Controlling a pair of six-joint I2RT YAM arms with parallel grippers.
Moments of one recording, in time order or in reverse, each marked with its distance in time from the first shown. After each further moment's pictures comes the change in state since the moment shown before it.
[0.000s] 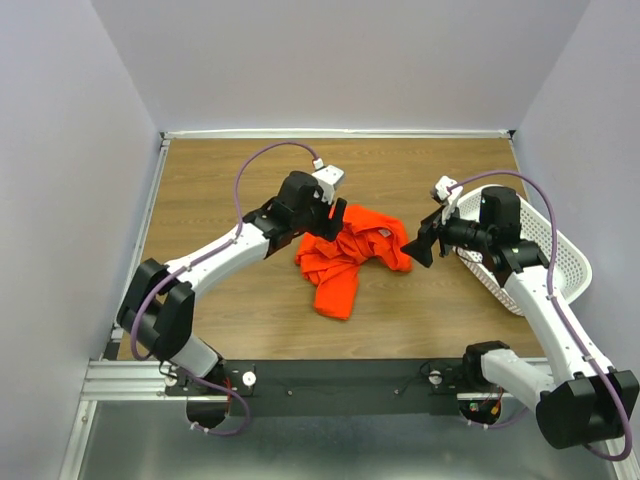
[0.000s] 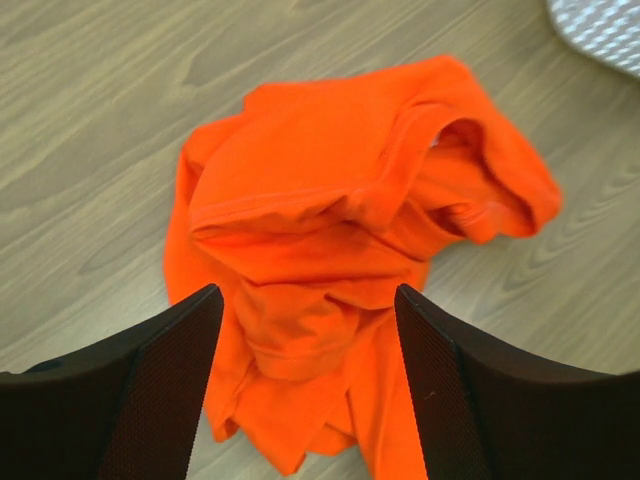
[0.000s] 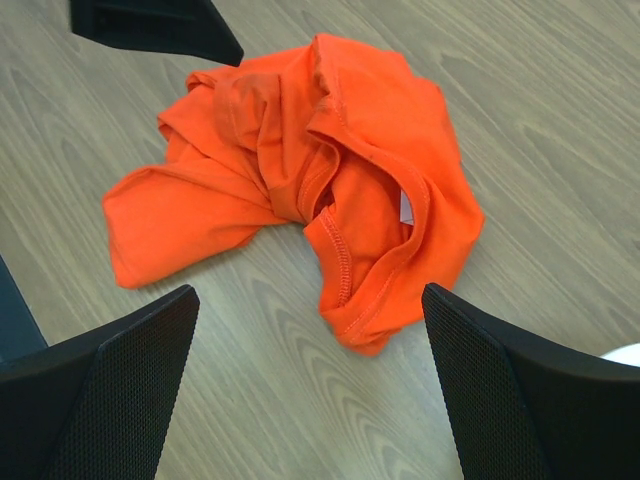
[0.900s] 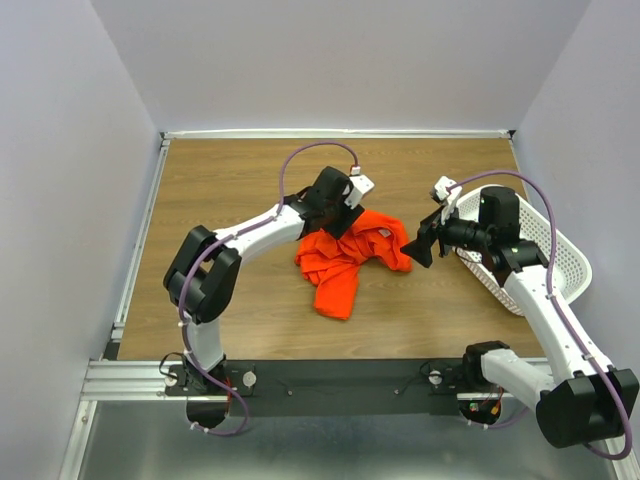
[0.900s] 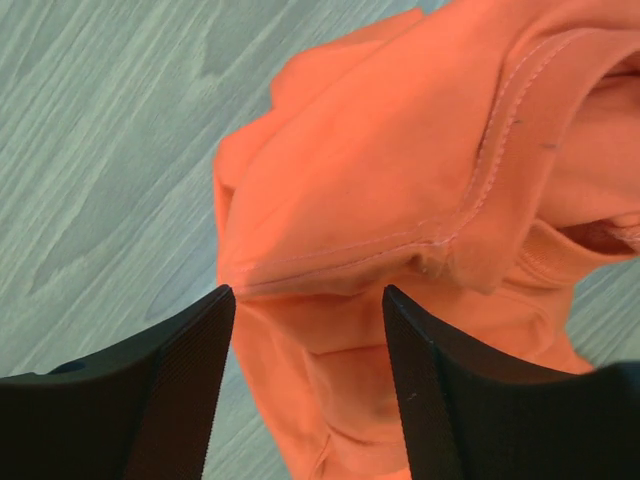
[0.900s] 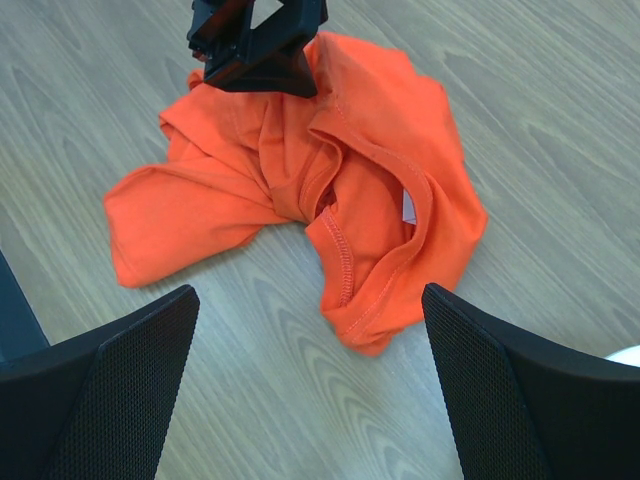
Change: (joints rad) left arm -0.050 0.320 0.251 -0.164 -0.150 0.295; right arm -0.002 0.004 -0.001 0.000 -0.001 0.001
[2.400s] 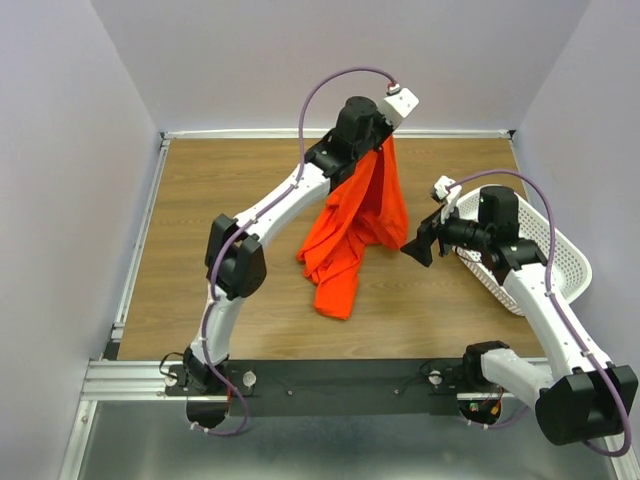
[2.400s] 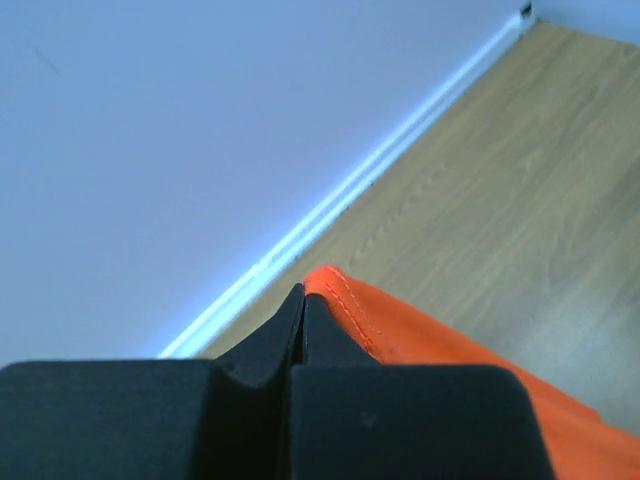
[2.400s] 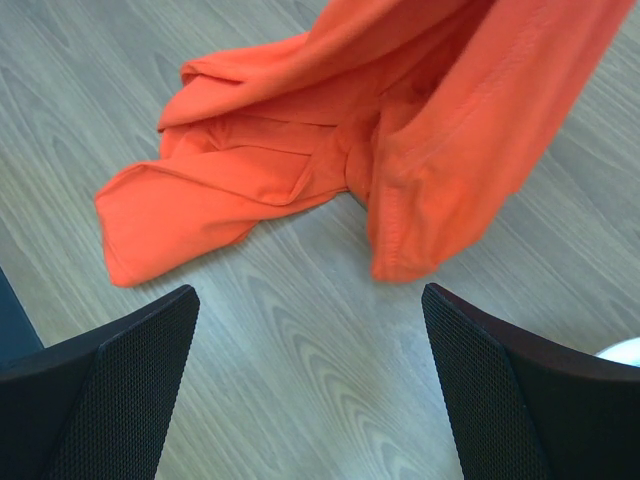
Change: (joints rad) left arm -0.014 0.269 0.734 0.144 -0.056 0.173; right arm -0.005 0.011 0.000 0.001 0.013 0.000
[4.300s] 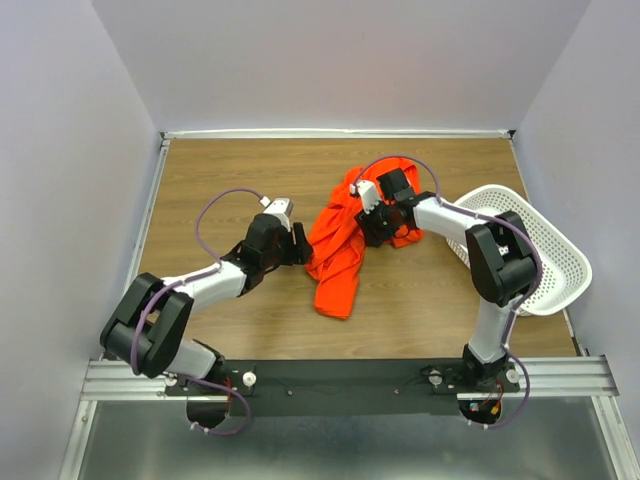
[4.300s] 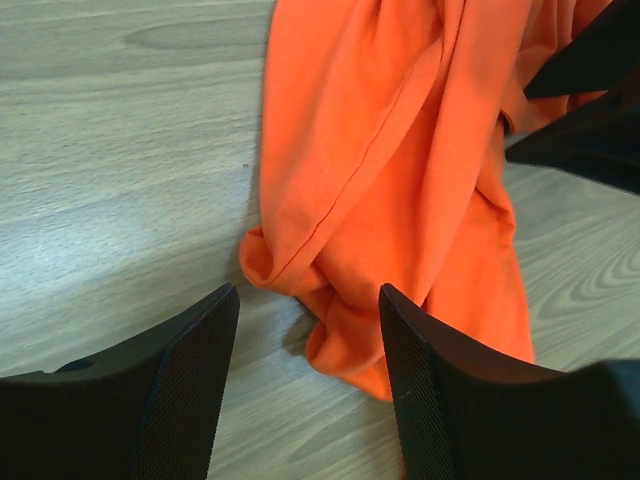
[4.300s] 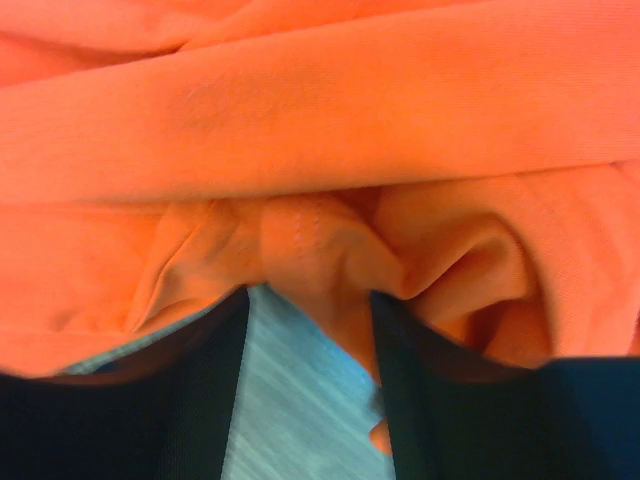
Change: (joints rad) left arm 0.189 -0.699 -1.500 0.410 0.153 -0.806; right arm 0.311 0.875 0.386 0.051 0.430 0.000
